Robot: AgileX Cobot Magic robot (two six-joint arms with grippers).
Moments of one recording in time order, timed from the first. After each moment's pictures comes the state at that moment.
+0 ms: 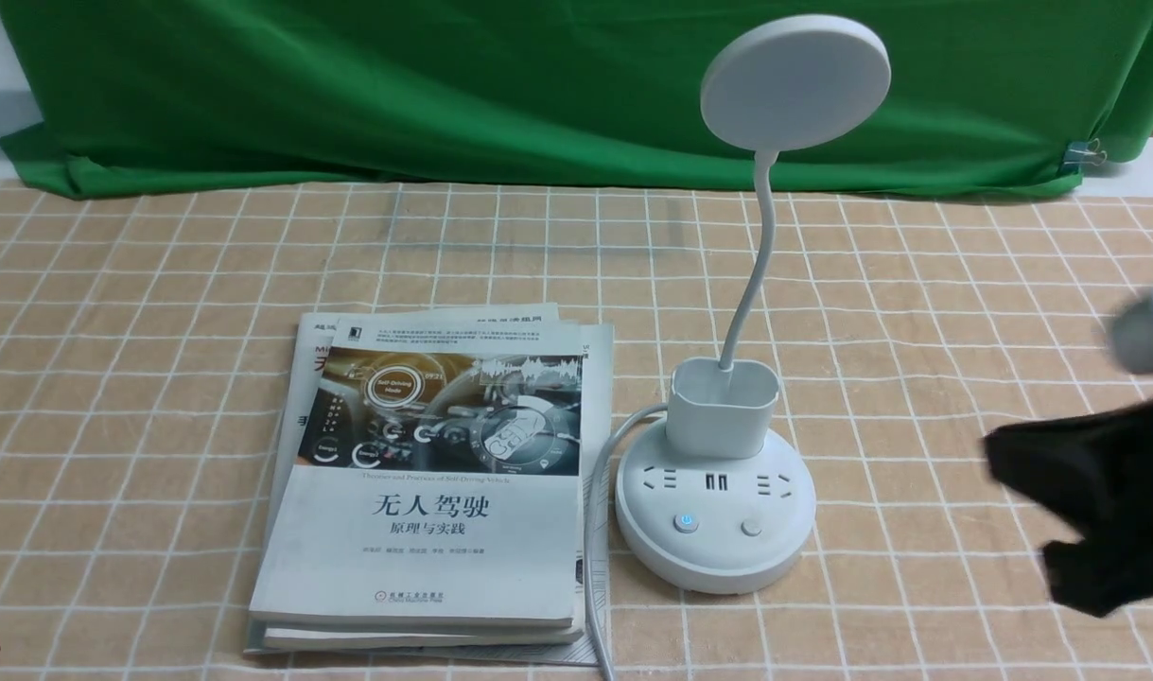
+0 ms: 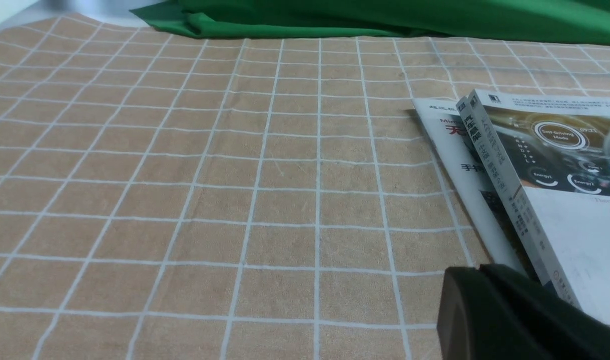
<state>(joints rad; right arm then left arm) 0.45 0.81 -0.62 0.11 0.50 -0.17 0.03 0.00 0.01 0.08 0.31 -0.03</state>
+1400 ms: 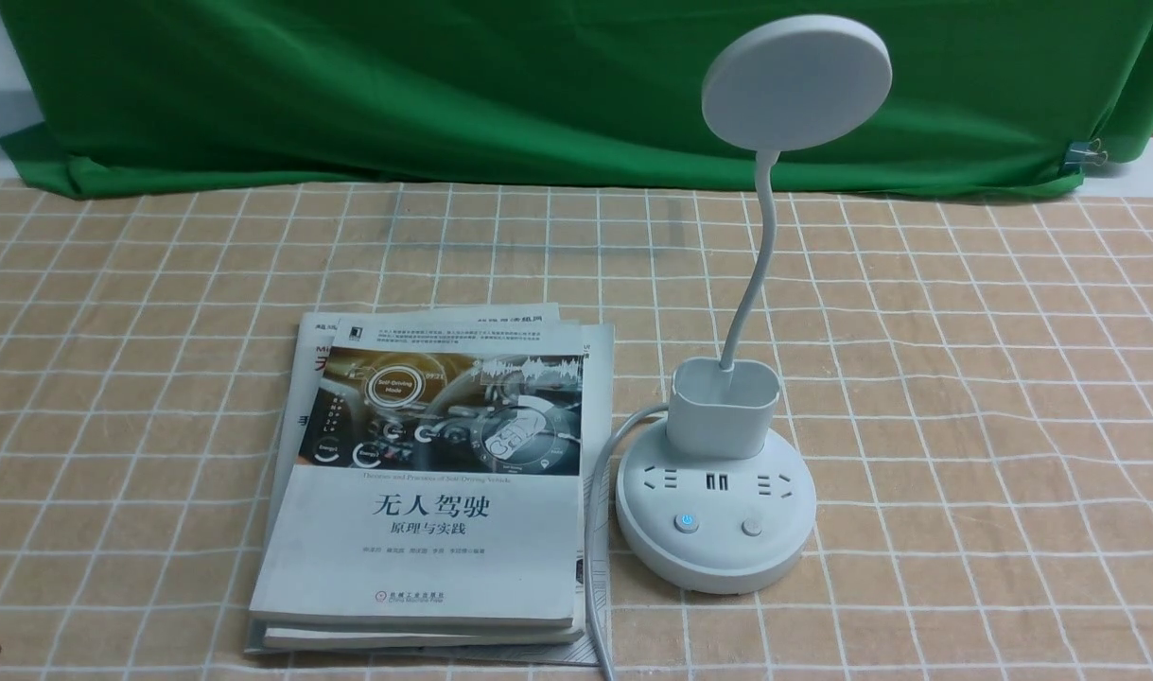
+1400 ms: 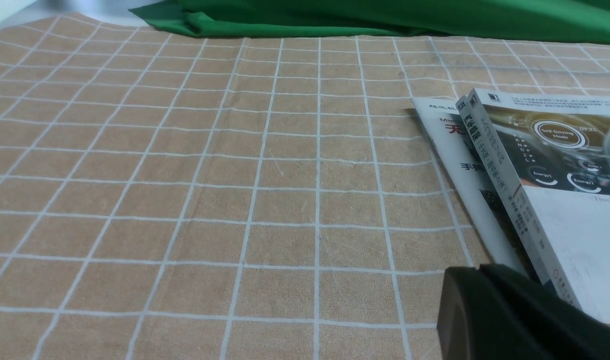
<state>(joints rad) 0.11 0.00 0.01 0.09 0.25 -0.18 0.03 0.00 0.01 0.08 0.31 -0.03</state>
